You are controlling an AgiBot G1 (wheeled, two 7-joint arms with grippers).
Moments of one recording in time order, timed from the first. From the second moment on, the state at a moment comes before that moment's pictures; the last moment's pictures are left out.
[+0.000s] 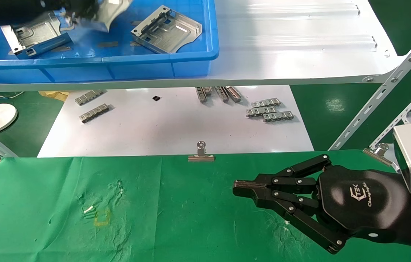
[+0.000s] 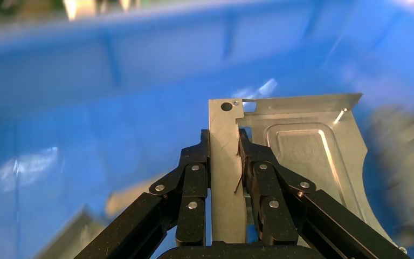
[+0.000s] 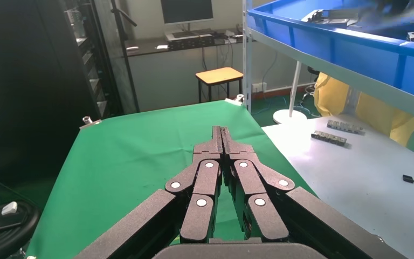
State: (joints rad) left arm -2.06 1.06 0.55 -0.17 1.39 0.99 -0.32; right arm 1.09 -0.57 -0.37 1.25 -0.66 -1.45 0.13
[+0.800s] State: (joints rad) left arm -1.71 0.74 0.61 -0.69 1.05 1.59 0.34; right arm 1.09 -0.57 -0.37 1.25 -0.66 -1.45 0.13
